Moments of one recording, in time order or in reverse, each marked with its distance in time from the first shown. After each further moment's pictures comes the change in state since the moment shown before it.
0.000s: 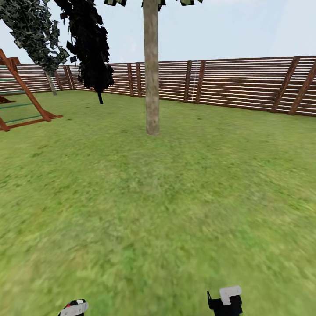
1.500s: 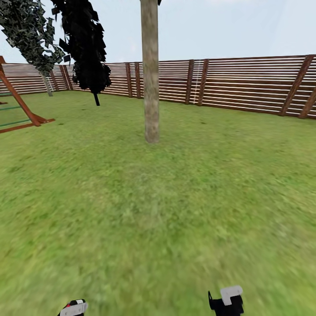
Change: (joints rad) left arm 0.000 0.001 0.001 0.000 0.000 -0.001 0.000; right arm 0.000 -0.008 0.001 0.001 0.004 0.000 0.004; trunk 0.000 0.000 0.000
